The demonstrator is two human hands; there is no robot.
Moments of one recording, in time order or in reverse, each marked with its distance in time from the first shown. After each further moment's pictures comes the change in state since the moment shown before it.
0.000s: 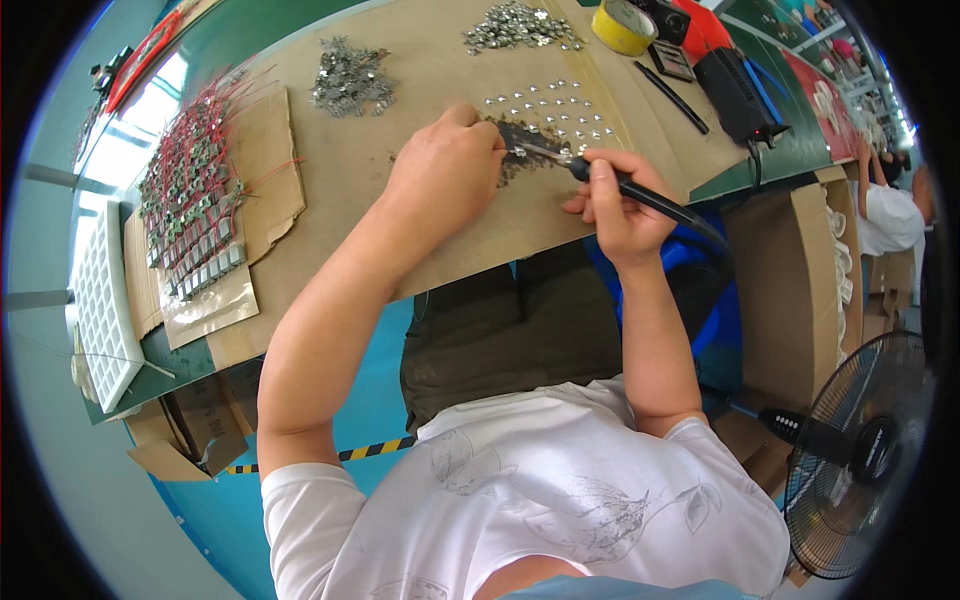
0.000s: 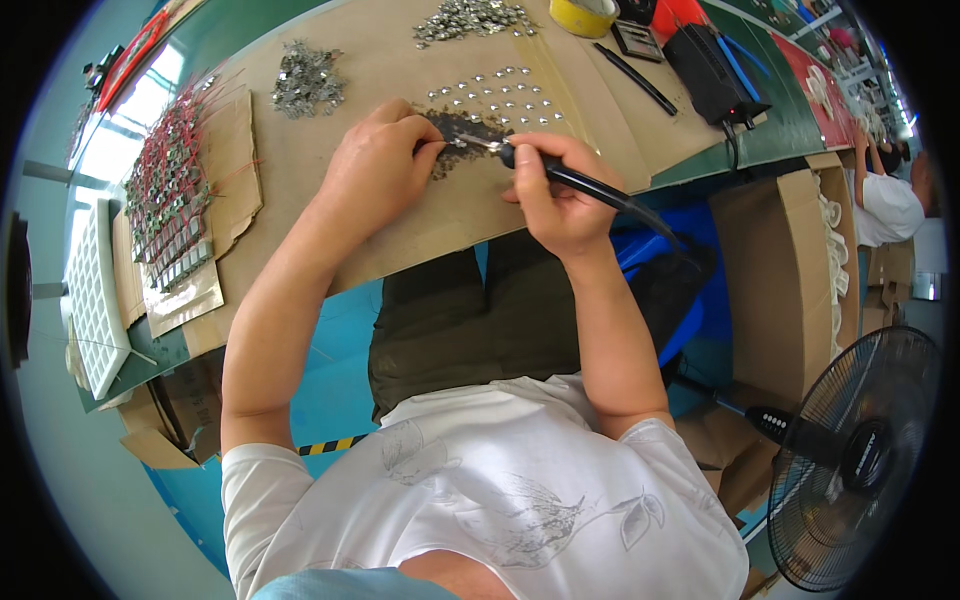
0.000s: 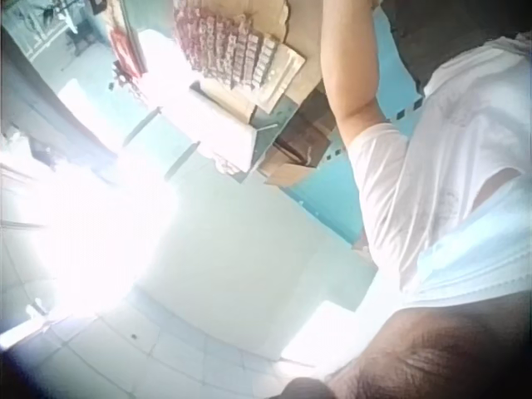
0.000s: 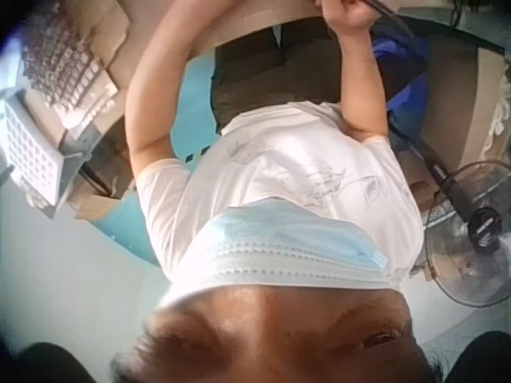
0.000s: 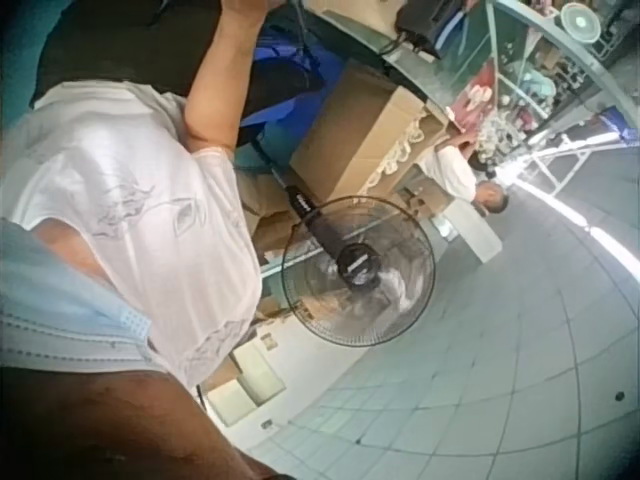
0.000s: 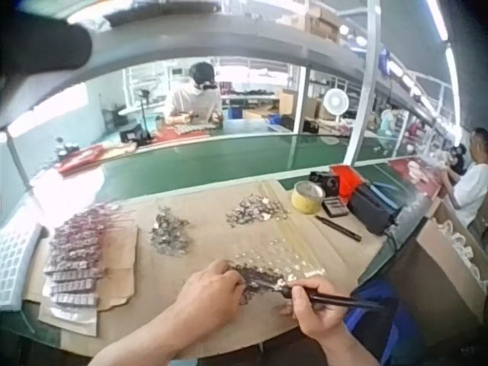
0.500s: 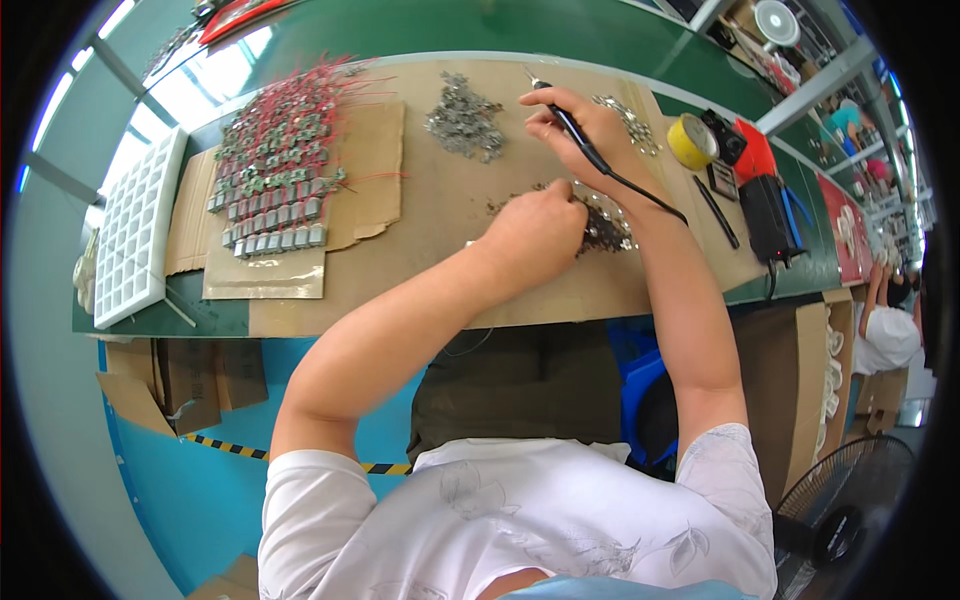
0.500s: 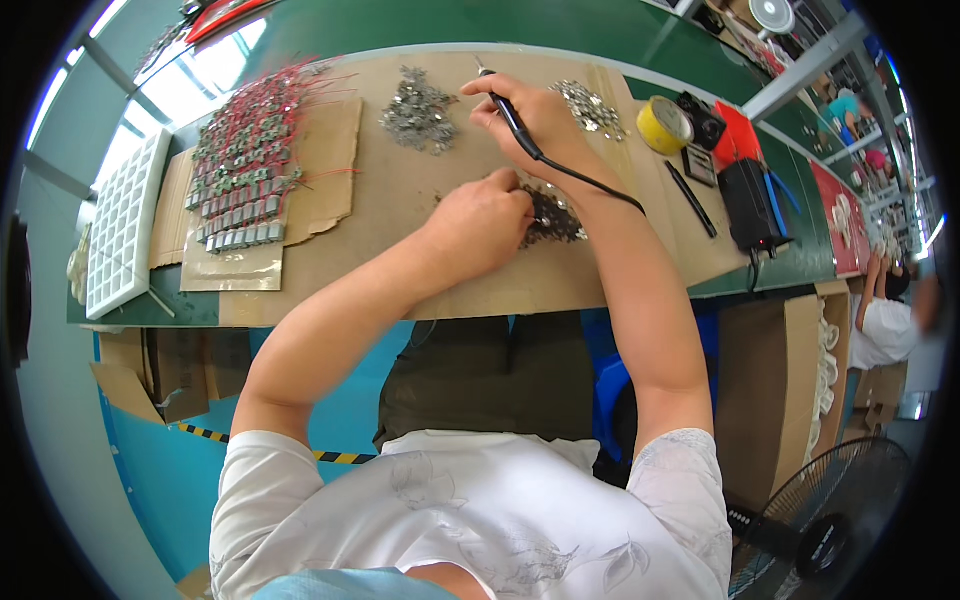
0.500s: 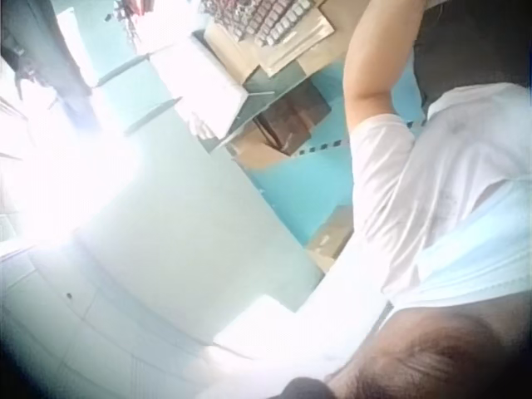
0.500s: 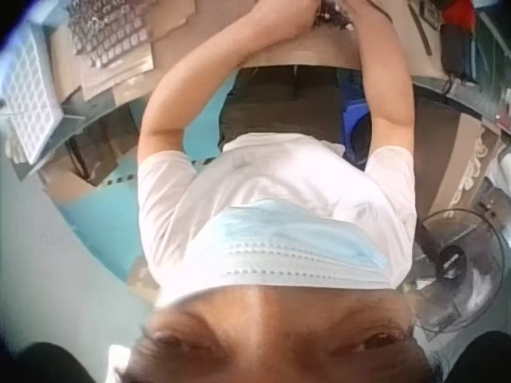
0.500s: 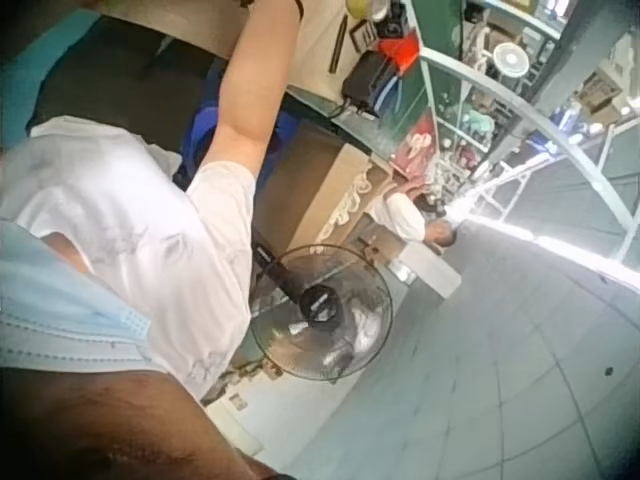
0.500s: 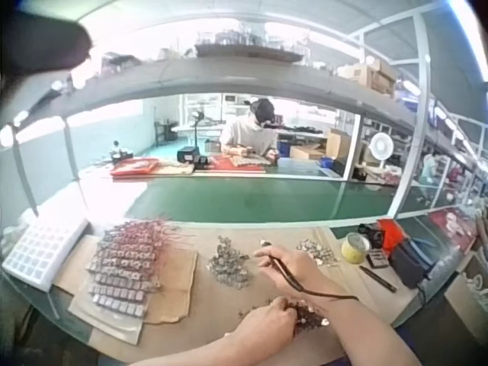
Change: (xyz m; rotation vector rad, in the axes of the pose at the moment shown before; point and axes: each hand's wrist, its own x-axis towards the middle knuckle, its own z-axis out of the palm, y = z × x) left_hand -0.004 -0.007 0.005 0.051 -0.045 0.048; right_hand 0.143 0.000 0.121 -0.367 -0.676 -0.142
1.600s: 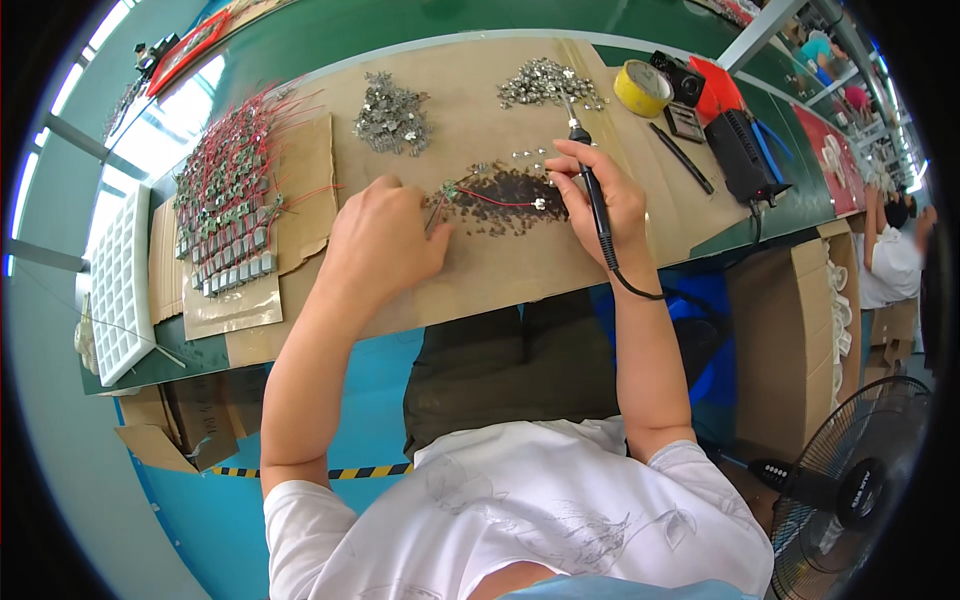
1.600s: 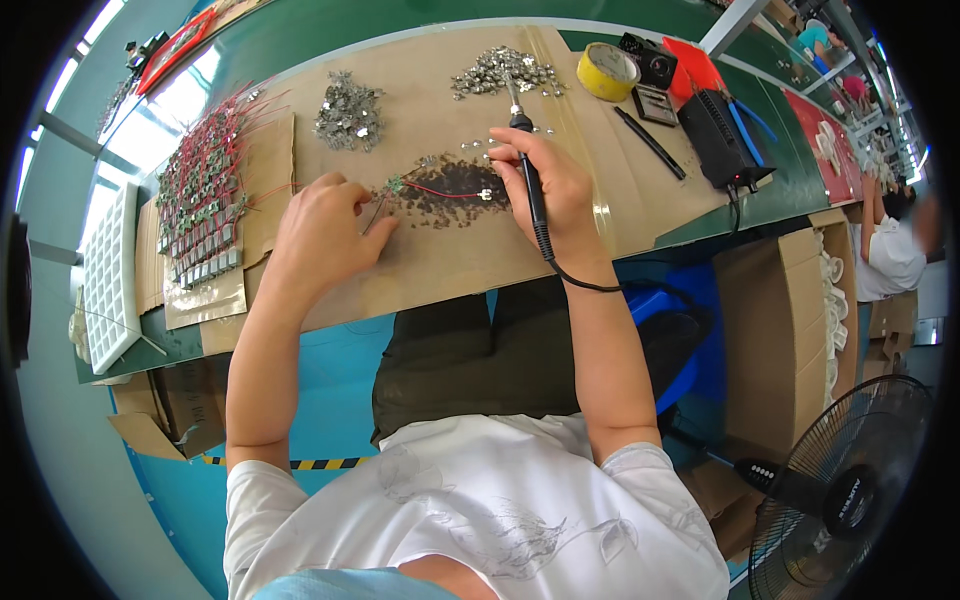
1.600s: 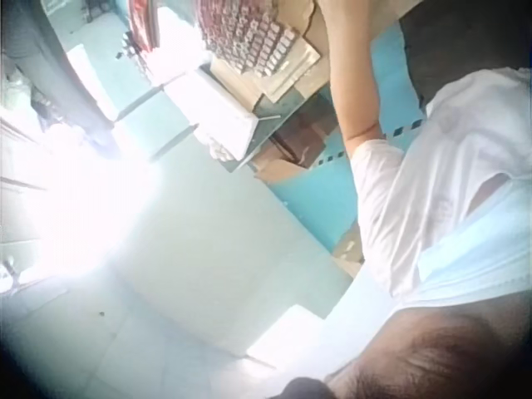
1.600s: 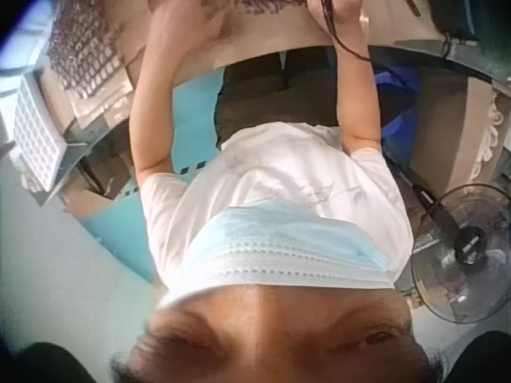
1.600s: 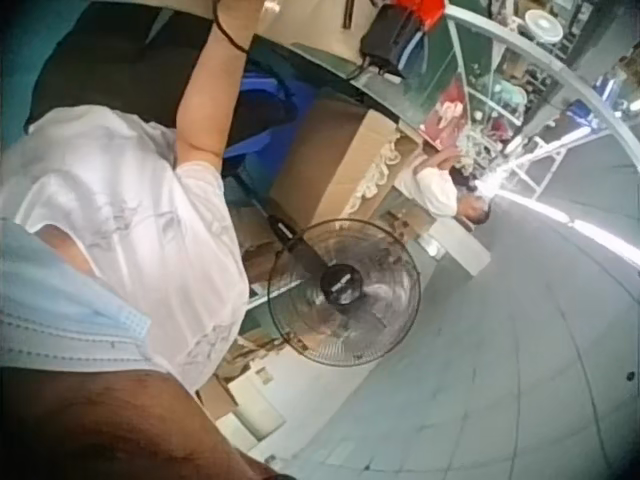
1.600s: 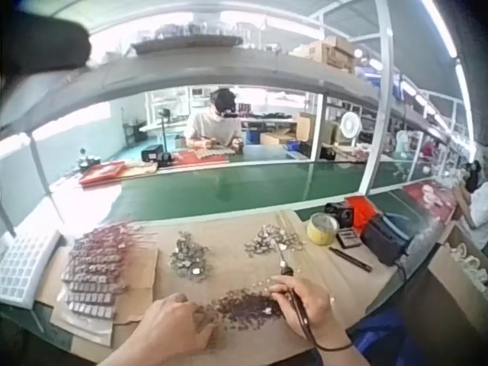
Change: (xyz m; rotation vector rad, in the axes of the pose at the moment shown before) left_hand -0.041 0.001 -0.072 0.260 -0.040 -0.324; right_hand -0.131 0.023 -0.012 -0.019 0.464 -0.059
